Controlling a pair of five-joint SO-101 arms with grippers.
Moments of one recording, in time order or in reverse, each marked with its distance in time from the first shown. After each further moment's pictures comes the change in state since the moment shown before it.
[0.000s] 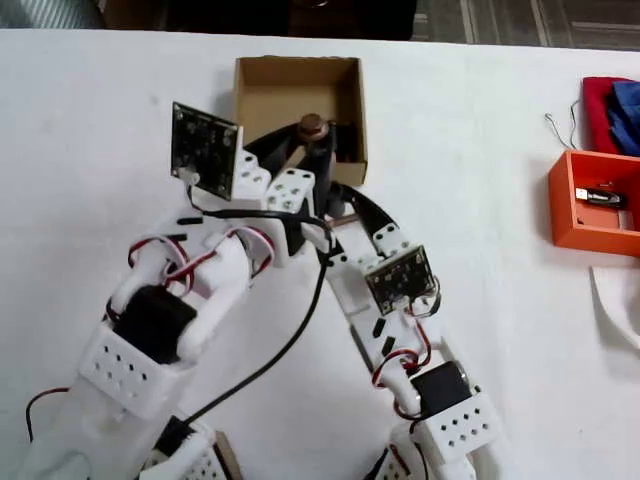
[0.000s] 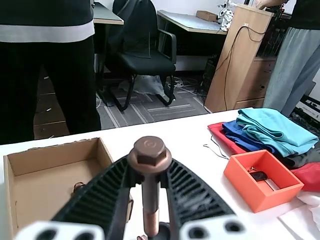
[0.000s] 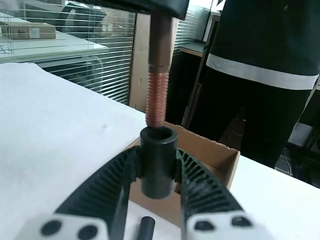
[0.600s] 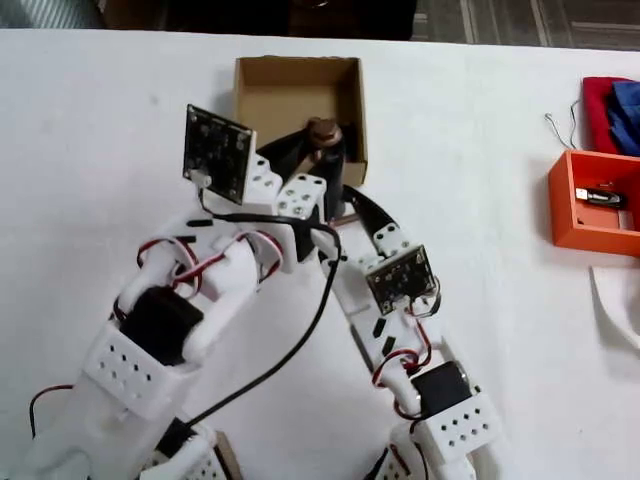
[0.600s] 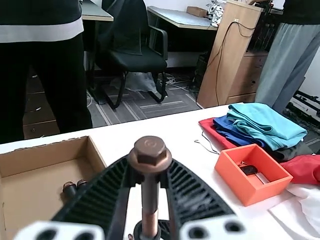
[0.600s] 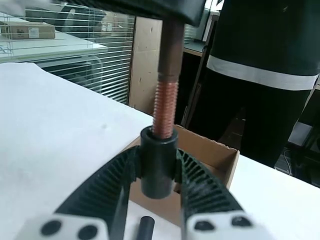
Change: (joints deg) left arm 2.4 0.5 0.2 0.0 0.0; right arm 0.0 0.0 0.0 0.0 0.0
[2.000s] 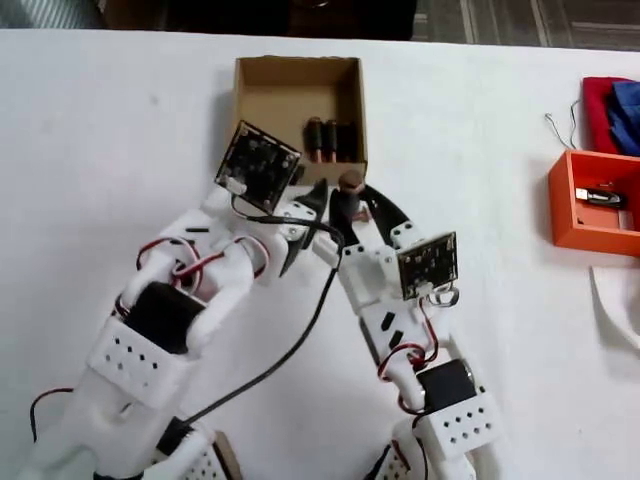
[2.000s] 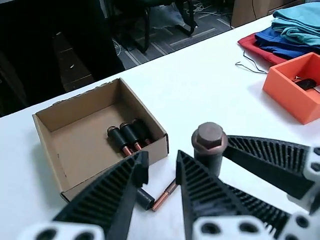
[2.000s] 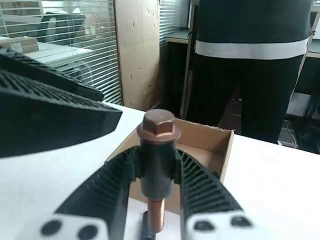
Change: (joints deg) left arm -4.5 0.0 4.7 9.8 -14.2; right arm 4.1 0.1 -0.4 1.2 -8.6
